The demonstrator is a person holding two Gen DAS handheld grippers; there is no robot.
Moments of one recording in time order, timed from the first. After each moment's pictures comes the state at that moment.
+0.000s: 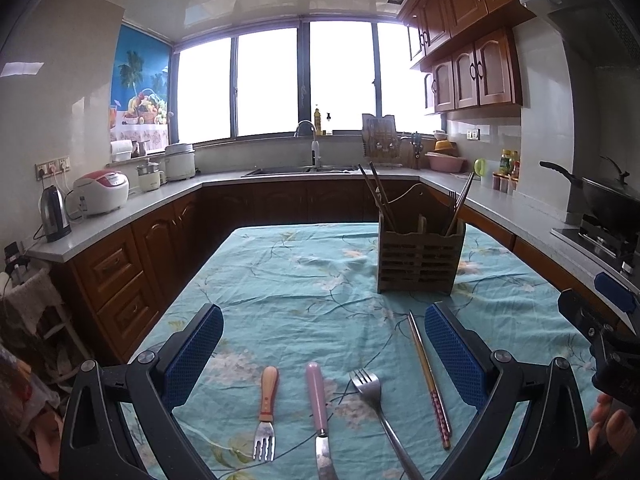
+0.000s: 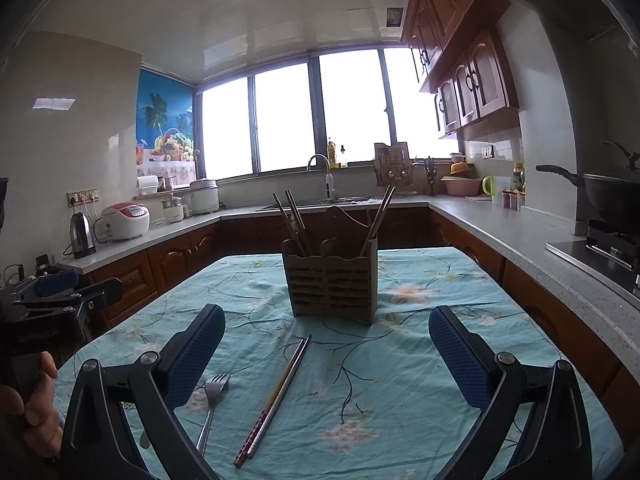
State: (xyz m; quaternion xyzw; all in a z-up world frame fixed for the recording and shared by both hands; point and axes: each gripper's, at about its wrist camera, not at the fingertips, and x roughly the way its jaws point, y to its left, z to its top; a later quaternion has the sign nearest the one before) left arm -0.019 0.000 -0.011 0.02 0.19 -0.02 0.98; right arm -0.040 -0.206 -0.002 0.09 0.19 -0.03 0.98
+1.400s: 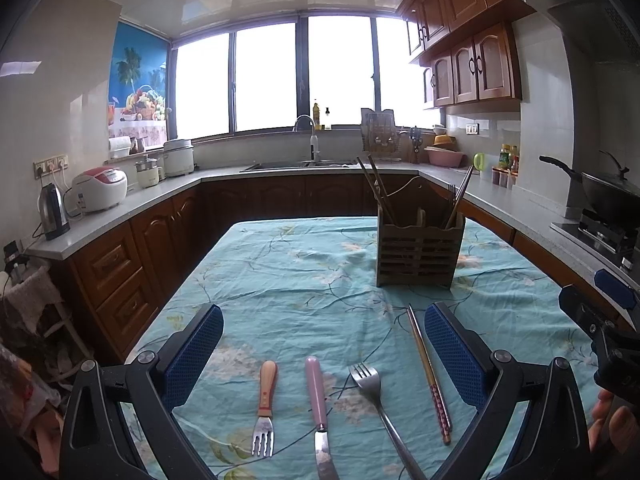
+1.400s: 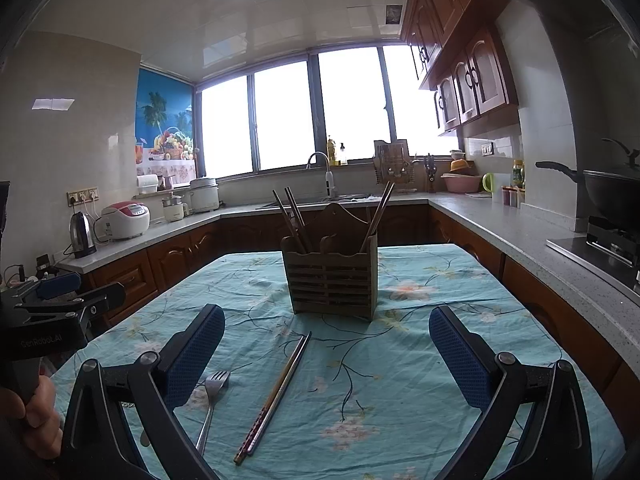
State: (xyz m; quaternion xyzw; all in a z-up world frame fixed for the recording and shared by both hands) left arm -0.022 -0.004 -0.013 0.02 0.20 -0.02 0.98; right arm -0.039 -0.207 -0.001 0.09 0.20 -0.04 0.98
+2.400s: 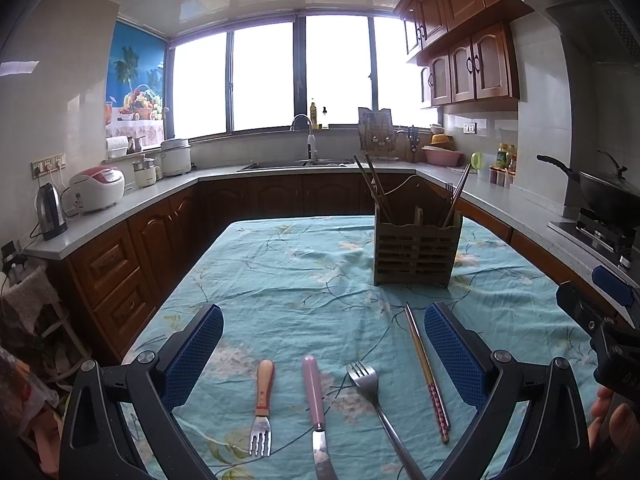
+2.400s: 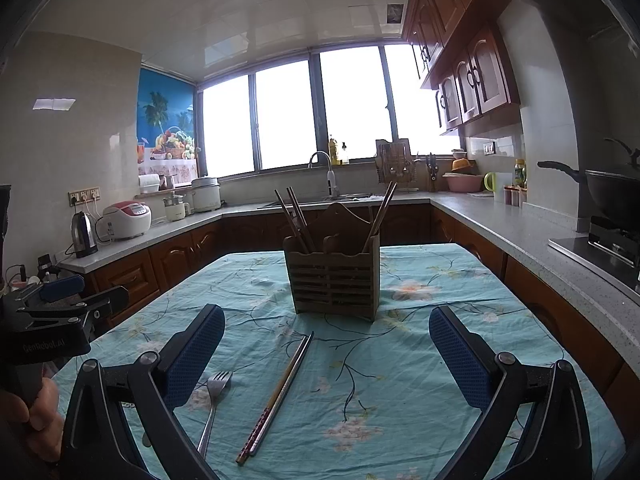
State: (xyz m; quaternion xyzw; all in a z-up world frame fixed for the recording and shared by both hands) left arm -0.021 -0.005 -0.012 0.02 0.20 -0.03 0.98; right arm -0.039 -0.204 -0.002 0.09 0.20 -0.03 0.98
